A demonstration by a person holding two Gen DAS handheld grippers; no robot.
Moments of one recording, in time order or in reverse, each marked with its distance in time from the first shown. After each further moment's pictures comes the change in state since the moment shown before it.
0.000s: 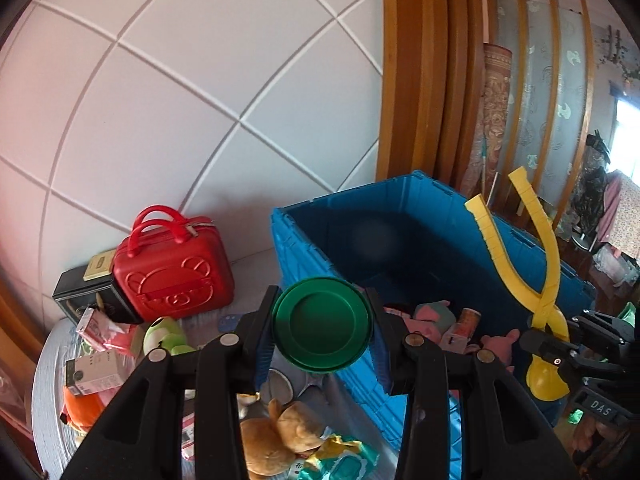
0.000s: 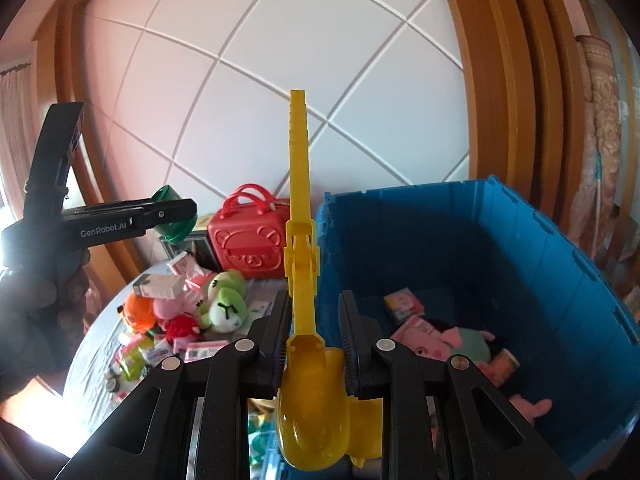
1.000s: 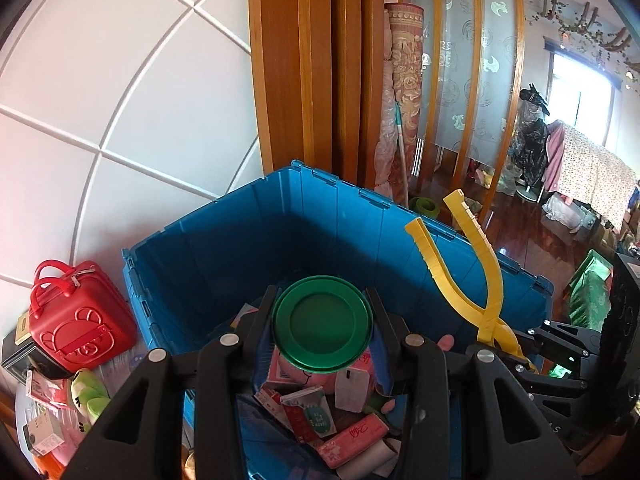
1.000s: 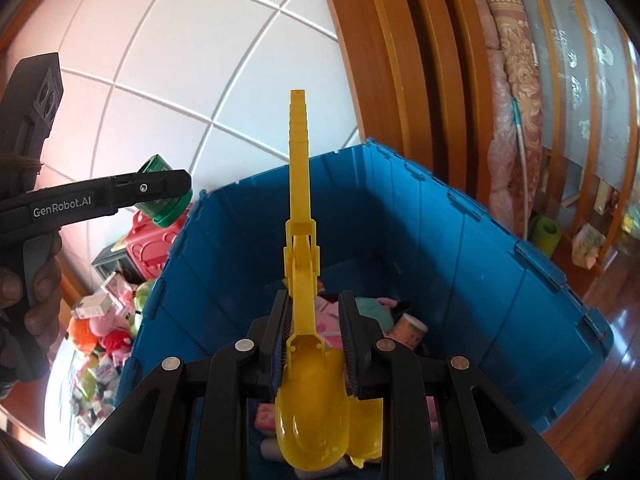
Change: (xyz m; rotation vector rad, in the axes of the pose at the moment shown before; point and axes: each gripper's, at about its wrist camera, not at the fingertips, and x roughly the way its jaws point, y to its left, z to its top) left arm 0.081 -0.161 0.041 0.166 0.058 -0.206; right arm -0.019 -0.146 -0.032 0.179 0.031 -0.188
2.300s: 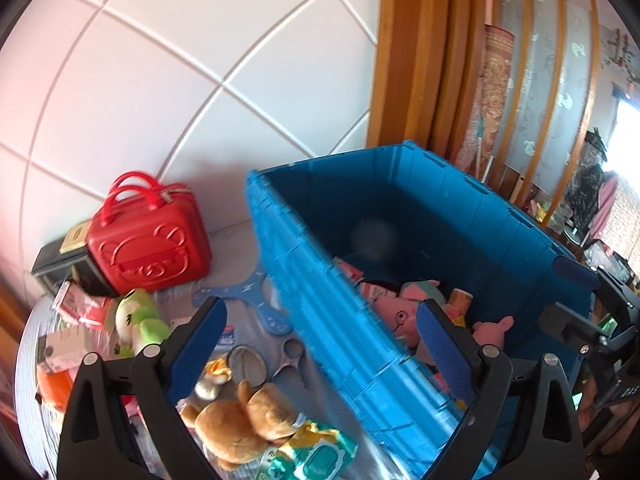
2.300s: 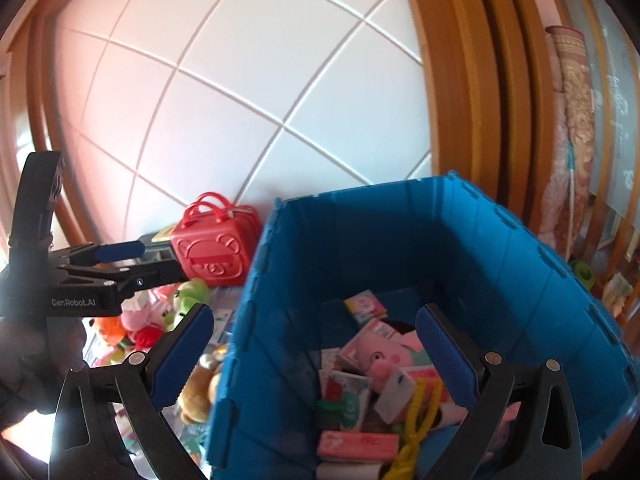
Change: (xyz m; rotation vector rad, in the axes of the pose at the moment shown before) left arm -0.077 0.141 -0.107 -0.234 0.027 0.184; right arm 0.014 0.120 0.021 -0.147 -0.033 0.129
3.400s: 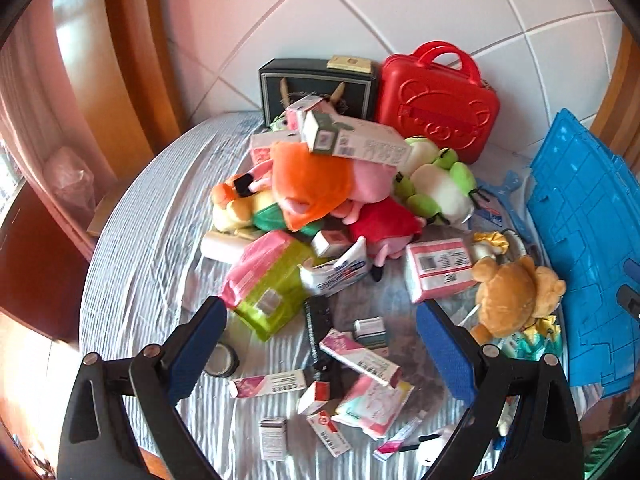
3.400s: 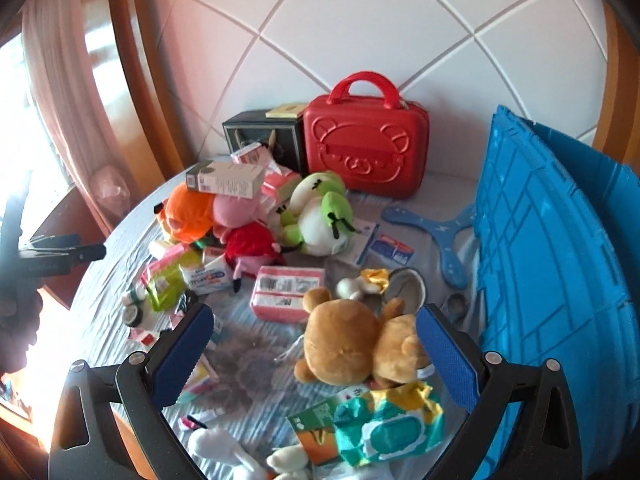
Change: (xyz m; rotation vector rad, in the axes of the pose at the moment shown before) left arm -0.103 0.349 -0.264 -0.456 0.227 0.430; right arm 0.137 0.258 -0.109 -0.261 0.322 0.200
